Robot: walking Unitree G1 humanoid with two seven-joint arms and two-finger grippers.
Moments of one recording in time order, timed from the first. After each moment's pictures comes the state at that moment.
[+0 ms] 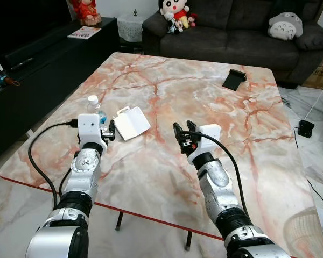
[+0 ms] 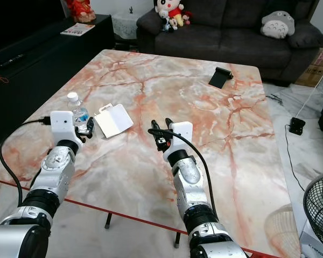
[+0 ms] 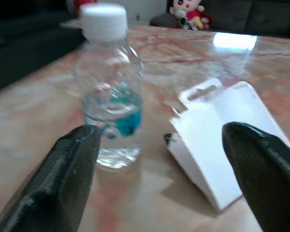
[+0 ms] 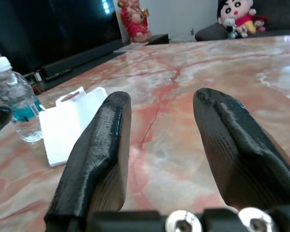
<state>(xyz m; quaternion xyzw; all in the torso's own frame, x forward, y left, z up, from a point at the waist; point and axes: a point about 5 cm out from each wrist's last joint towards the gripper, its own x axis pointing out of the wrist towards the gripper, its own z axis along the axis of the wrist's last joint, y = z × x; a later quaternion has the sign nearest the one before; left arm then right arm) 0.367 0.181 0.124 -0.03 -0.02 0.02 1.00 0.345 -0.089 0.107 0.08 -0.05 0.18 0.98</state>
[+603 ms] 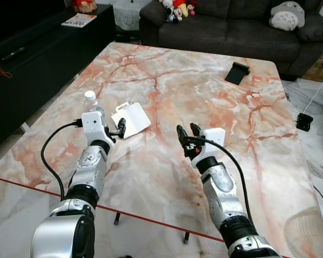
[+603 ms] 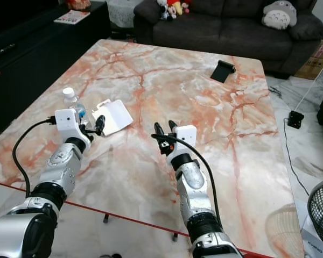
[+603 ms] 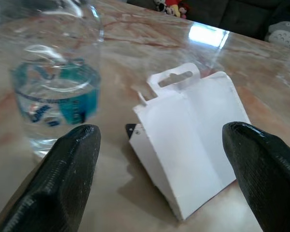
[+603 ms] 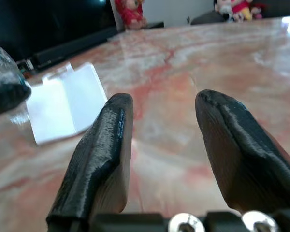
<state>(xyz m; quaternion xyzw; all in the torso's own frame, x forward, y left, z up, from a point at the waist) 0.381 0.168 0.137 -0.09 -0.02 -0.03 1.00 0.332 -0.097 0.102 0.08 -0.05 0.18 0.98</state>
